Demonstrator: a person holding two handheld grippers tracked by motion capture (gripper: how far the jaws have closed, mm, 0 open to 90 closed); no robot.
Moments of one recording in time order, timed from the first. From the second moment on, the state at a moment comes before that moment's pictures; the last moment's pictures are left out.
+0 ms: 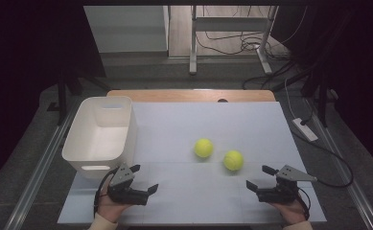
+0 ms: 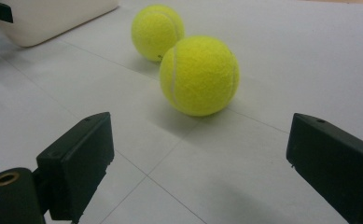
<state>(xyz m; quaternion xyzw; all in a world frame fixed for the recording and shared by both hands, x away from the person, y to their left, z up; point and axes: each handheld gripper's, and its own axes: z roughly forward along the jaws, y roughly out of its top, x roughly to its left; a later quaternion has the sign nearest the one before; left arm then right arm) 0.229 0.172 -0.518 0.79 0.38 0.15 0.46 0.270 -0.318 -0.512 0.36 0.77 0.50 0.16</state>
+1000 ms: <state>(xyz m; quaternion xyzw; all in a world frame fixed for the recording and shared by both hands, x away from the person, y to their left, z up) 0.242 0.146 -0.500 0.81 0.36 0.15 0.45 0.269 -0.317 -0.511 0.36 0.77 0.51 0.16</state>
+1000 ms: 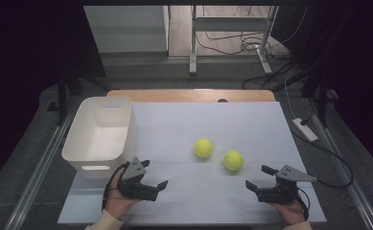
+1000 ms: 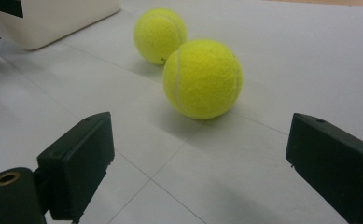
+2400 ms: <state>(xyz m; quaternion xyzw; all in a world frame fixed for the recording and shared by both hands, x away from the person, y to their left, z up) 0.271 0.112 -0.485 0.81 0.34 0.14 0.45 0.271 -0.317 -0.512 0.36 0.77 0.51 0.16</state>
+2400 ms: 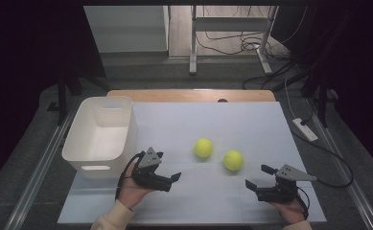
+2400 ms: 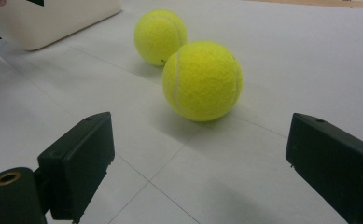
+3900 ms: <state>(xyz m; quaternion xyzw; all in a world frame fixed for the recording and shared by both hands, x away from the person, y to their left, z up) 0.304 0.085 -0.477 0.82 0.32 0.13 0.45 0.272 -0.319 -0.512 0.36 0.76 0.51 0.16</state>
